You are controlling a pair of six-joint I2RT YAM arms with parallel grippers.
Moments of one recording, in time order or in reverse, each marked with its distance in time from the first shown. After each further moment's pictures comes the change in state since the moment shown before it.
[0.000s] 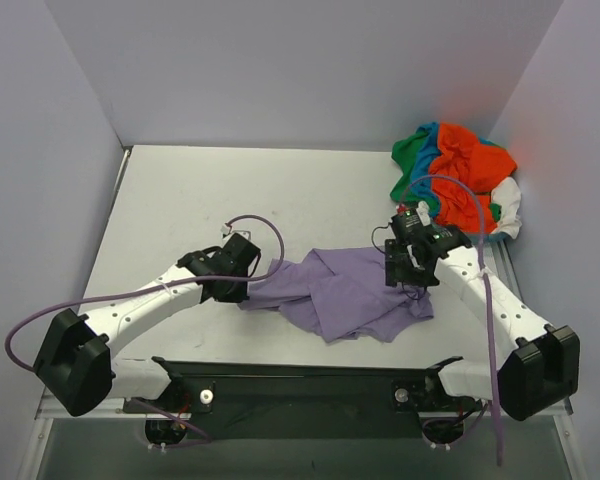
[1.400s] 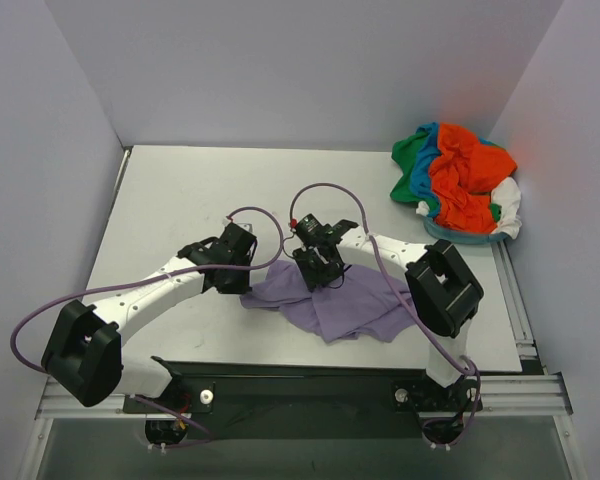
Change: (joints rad) left arm 0.084 0.070 0.033 0.074 0.128 0.049; right arm 0.408 0.620 0.273 0.367 -0.265 -0.101
